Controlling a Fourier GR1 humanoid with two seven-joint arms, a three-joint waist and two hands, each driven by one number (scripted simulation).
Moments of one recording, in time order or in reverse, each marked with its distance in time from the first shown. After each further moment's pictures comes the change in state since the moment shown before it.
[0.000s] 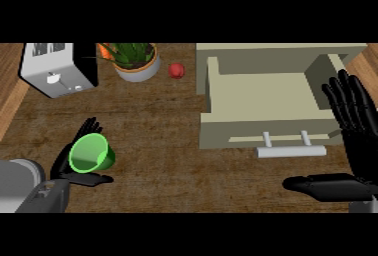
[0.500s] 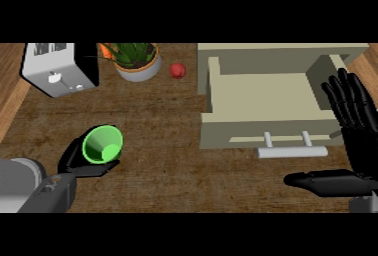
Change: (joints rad) left arm -0.024 -0.026 -0.012 -0.025 0.034 -0.110 0.045; right arm -0.013 -0.006 -0.014 0.029 -0.011 0.008 -0.001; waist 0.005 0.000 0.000
